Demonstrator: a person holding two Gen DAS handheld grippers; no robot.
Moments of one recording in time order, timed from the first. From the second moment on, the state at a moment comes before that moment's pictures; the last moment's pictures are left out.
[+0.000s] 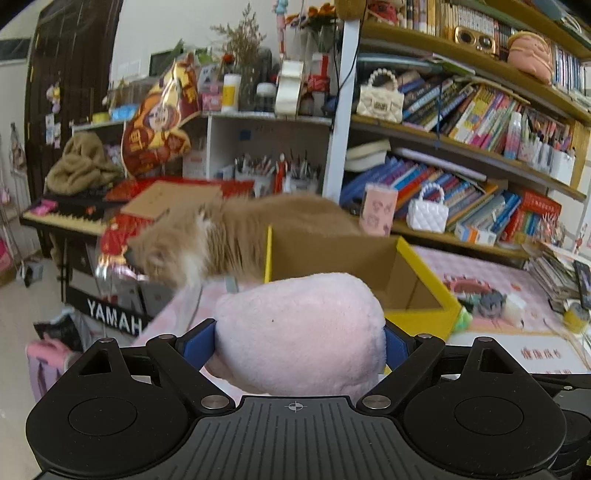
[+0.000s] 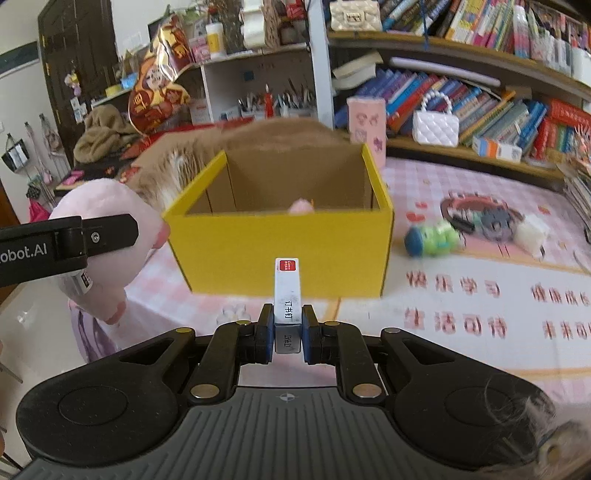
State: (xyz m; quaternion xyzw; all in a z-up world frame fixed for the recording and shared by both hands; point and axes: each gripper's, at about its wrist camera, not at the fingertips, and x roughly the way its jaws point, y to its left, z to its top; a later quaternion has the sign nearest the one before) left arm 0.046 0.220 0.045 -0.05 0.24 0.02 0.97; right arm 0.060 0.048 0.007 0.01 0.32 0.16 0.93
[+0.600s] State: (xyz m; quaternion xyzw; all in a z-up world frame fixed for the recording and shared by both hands) left arm 0.151 0.196 0.051 -0.06 0.22 0.03 0.97; right arm 0.186 0.052 0.021 -0.06 0.27 0.16 0.95
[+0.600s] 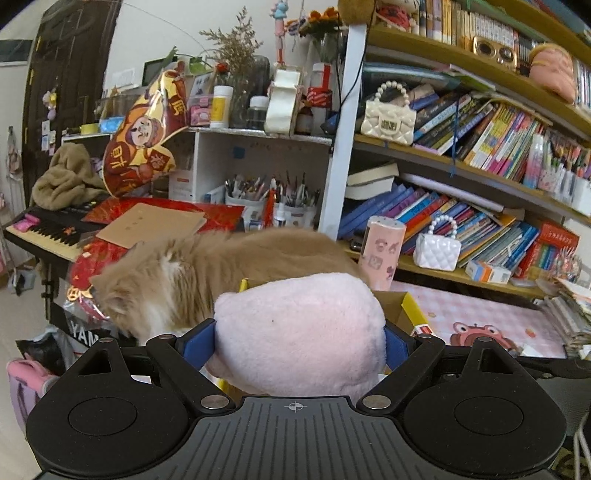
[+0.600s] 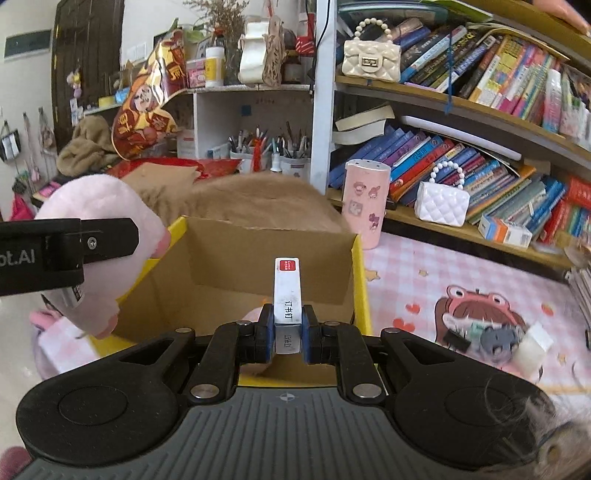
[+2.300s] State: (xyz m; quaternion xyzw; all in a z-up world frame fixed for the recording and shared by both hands) left arm 0.173 0.183 0.054 -0.01 0.21 0.06 0.97; right arm 0.235 0.056 0.009 -0.12 0.27 0.20 0.93
